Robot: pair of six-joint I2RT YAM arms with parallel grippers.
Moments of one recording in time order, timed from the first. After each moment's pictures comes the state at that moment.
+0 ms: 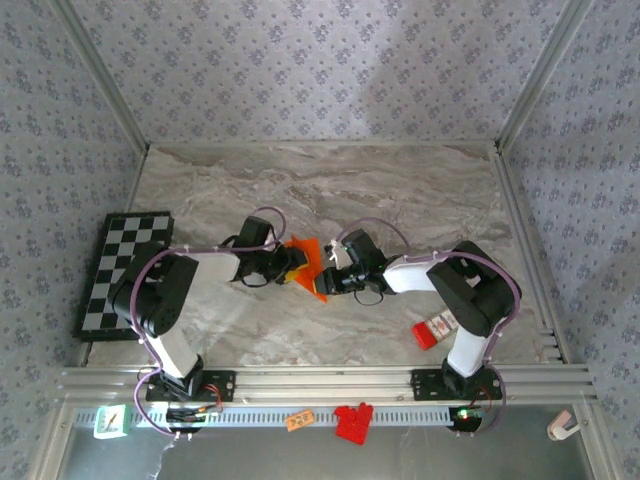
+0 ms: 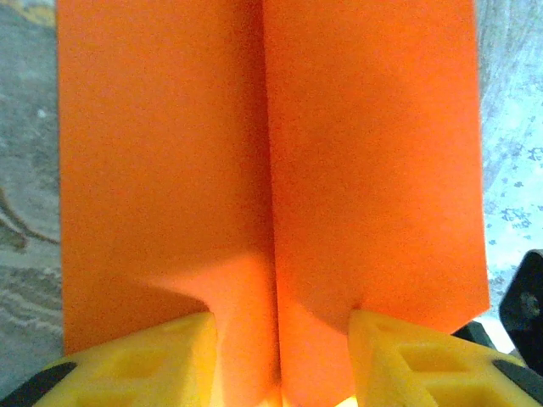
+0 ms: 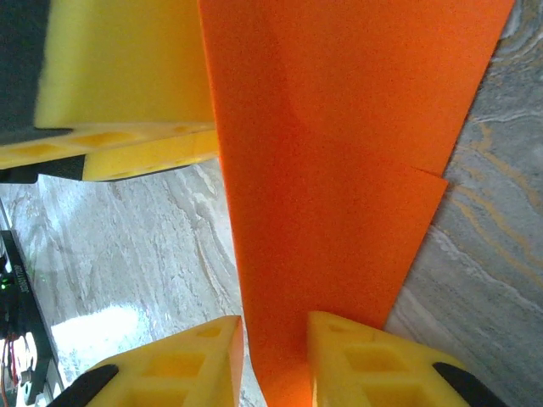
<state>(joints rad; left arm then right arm) -0.50 1.71 0.75 0.06 0.56 -1.04 0.70 1.75 0.74 0.17 -0.53 0.53</state>
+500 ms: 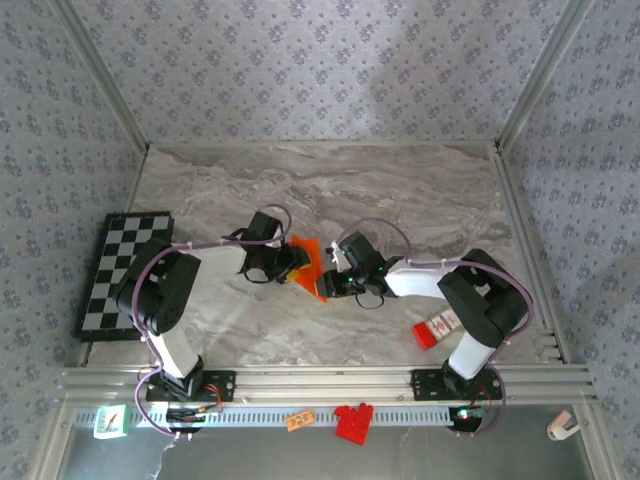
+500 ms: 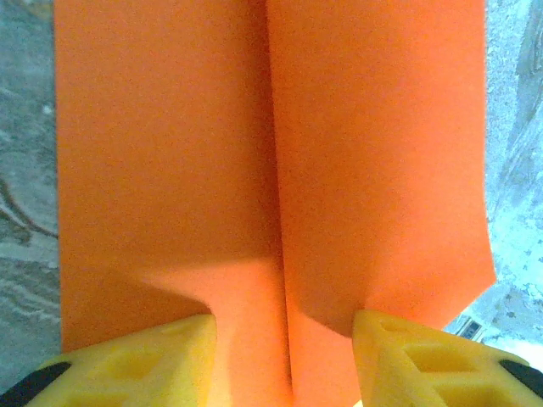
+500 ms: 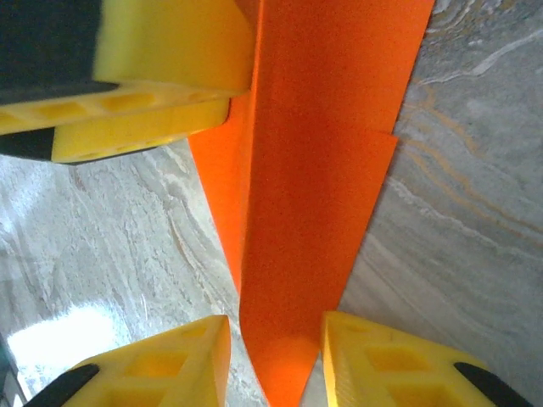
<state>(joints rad) -0.53 1.73 0.85 -0.13 0.48 -1.02 0.75 1.67 0.75 0.02 -0.37 0.54</state>
